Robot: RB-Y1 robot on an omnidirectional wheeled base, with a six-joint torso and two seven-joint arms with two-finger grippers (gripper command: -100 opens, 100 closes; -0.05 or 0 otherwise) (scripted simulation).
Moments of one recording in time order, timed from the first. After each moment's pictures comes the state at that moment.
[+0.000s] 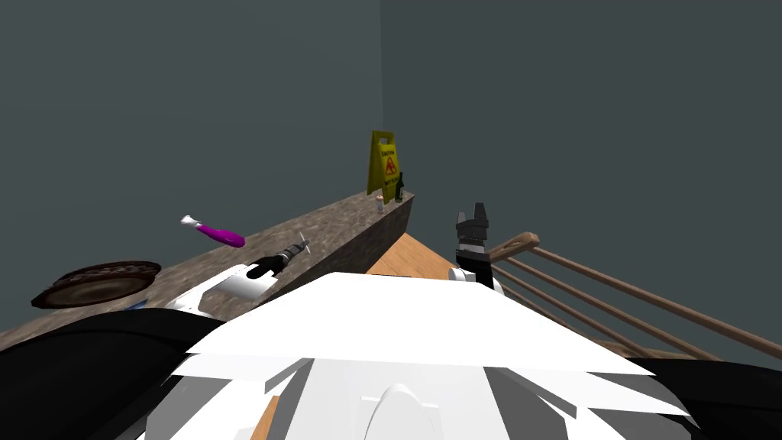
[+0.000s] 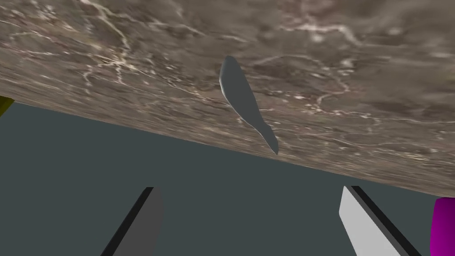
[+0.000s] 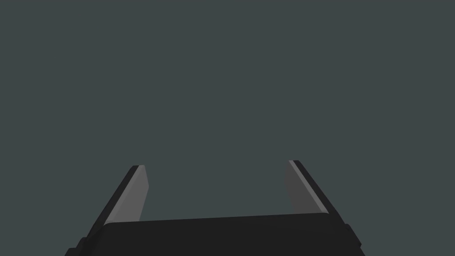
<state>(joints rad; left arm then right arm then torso) 0.68 0.95 0.14 -1.81 0.05 0.40 -0.16 0.51 -0.03 -0.04 -2.24 0.10 -0.37 -0.04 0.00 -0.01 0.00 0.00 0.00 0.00</state>
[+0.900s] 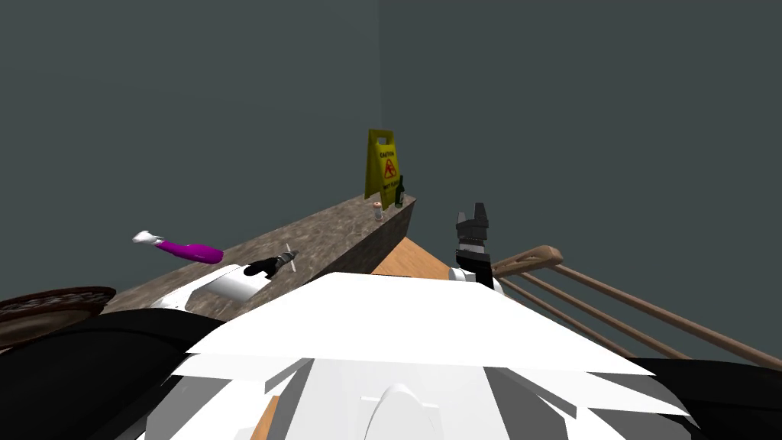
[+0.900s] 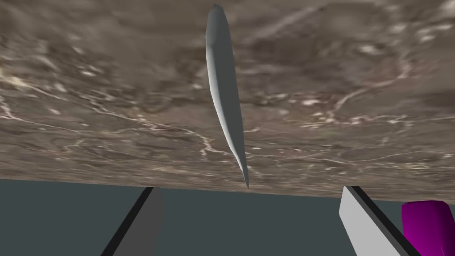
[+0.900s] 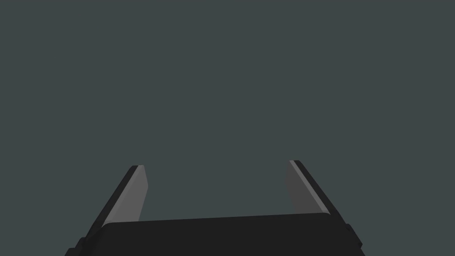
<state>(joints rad) 0.70 1.04 0.11 -1.77 0.18 0.61 -0.21 0.51 -0.03 -0.04 -2.24 0.10 -0.37 -0.04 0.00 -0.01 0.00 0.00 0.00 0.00</state>
